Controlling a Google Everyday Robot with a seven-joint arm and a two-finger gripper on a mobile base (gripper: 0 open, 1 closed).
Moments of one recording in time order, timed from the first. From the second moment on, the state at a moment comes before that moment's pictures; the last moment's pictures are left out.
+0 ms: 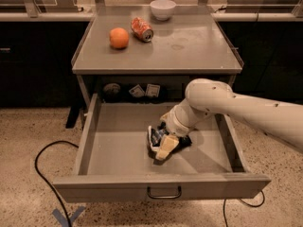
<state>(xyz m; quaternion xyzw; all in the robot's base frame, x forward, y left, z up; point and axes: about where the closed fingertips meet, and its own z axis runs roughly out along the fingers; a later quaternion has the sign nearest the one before) 0.568 -0.042 0.634 -0.65 0.72 0.13 0.21</state>
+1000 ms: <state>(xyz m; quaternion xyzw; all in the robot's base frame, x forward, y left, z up) 0.558 -0.049 0.710 -0.62 0.72 0.15 0.28</state>
